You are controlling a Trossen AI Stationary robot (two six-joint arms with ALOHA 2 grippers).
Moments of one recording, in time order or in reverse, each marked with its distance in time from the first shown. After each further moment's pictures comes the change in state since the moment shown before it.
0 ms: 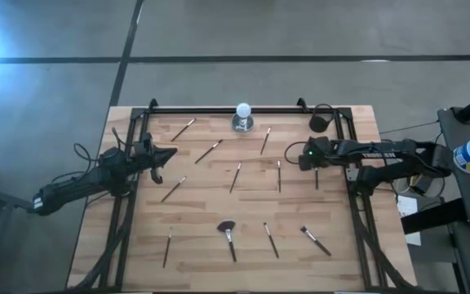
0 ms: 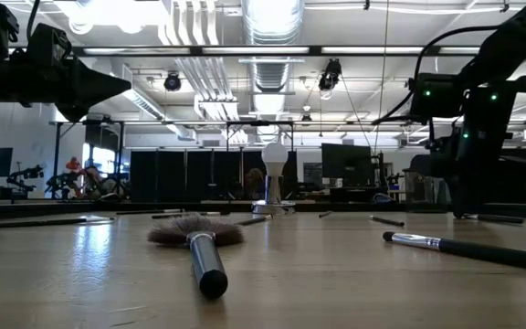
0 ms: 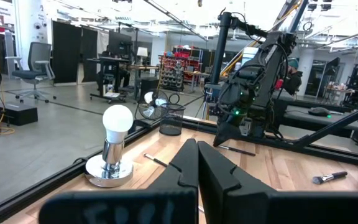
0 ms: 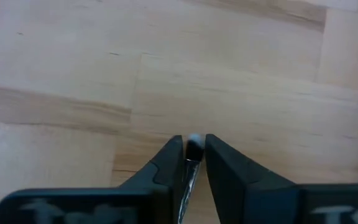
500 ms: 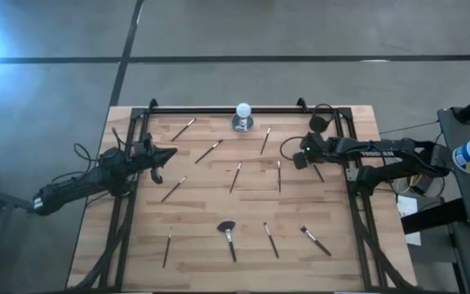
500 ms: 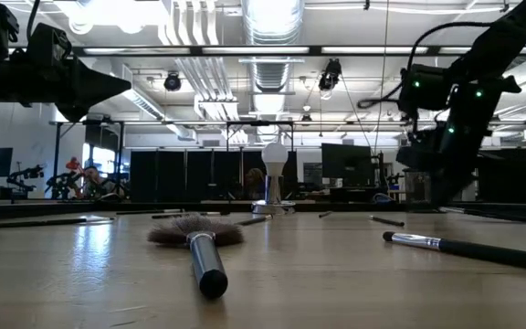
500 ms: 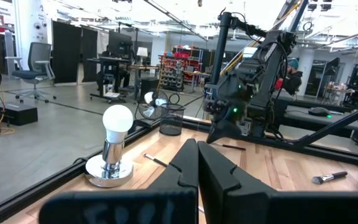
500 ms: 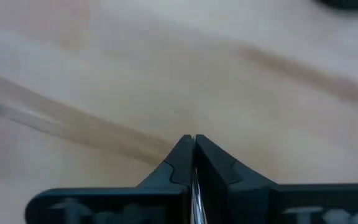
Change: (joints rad) left arm 0.000 0.000 0.000 0.000 0.000 0.000; right arm -0.001 -0.008 0.046 0.123 0.012 -0.215
